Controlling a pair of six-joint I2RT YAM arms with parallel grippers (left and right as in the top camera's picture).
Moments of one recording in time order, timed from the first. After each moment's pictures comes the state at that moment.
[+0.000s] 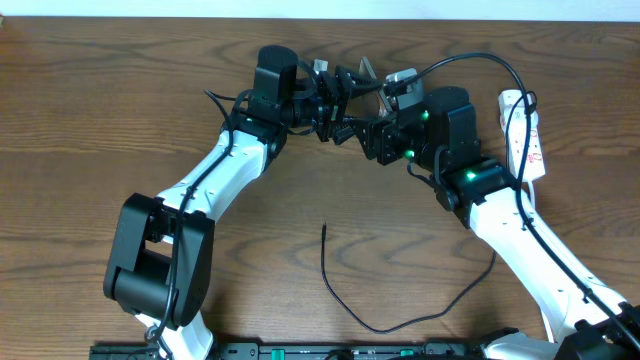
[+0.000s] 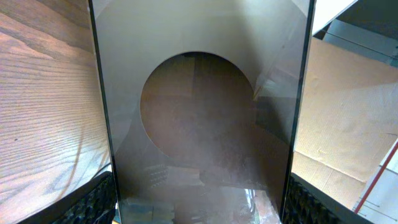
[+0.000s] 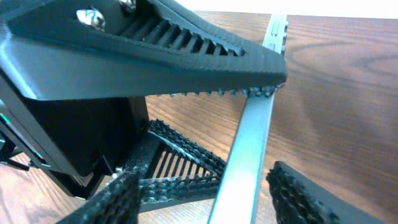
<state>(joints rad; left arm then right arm) -0.36 1.86 1.26 0.18 0.91 -1.57 0.39 1.45 1.02 -0.11 -0.30 0.19</state>
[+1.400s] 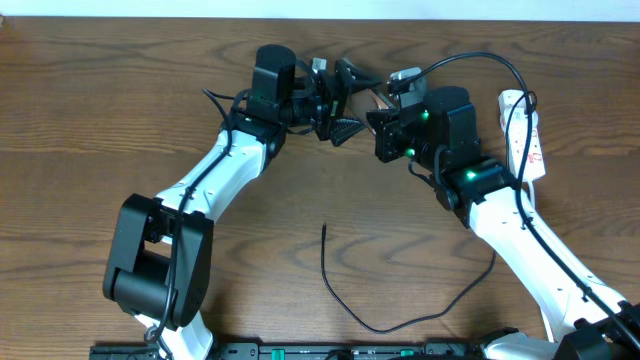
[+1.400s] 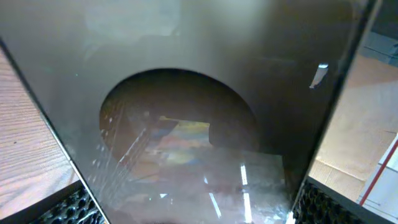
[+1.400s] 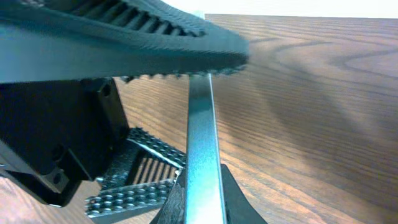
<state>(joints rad) -0.36 1.85 1.26 0.18 0.91 -1.56 0.39 1.45 1.02 -0.11 -0.24 0.20</state>
